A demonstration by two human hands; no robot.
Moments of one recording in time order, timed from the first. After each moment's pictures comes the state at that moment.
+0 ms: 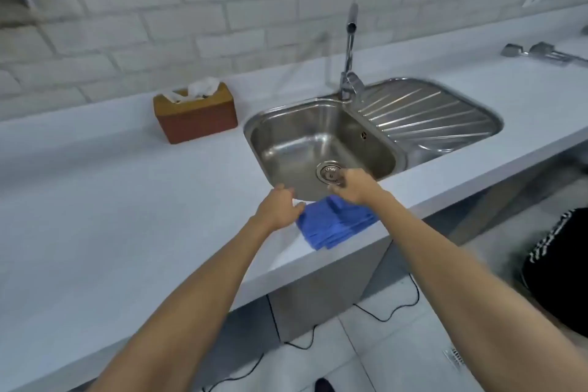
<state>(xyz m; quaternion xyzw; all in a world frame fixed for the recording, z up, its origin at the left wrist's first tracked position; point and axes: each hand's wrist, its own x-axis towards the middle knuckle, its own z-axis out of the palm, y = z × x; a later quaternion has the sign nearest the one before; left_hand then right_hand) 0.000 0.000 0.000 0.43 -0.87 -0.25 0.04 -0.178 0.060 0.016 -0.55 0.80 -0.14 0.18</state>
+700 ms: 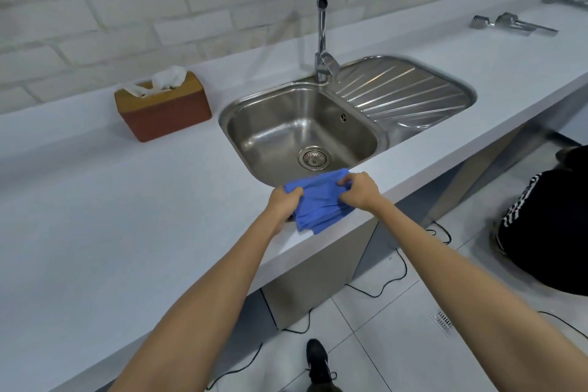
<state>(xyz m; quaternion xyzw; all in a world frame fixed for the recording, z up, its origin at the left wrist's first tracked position) -0.032 0.020 -0.016 0.52 -0.56 -0.63 0.15 -0.185 0.097 -0.018 -0.39 0.86 -0.21 0.25</state>
